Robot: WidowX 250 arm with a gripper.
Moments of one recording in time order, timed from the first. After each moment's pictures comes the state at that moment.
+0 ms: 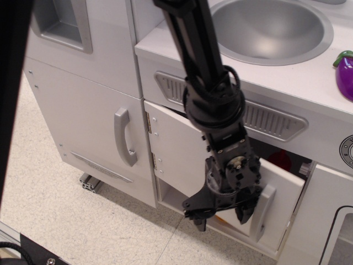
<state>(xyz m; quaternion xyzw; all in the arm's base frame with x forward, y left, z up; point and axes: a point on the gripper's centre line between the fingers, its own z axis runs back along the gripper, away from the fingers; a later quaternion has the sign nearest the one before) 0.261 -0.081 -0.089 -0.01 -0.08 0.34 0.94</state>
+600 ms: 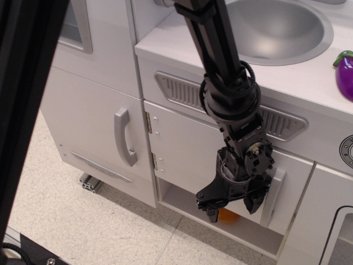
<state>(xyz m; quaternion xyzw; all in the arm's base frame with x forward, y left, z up) 0.284 -0.087 -0.095 -0.01 -0.07 0.37 0.93</state>
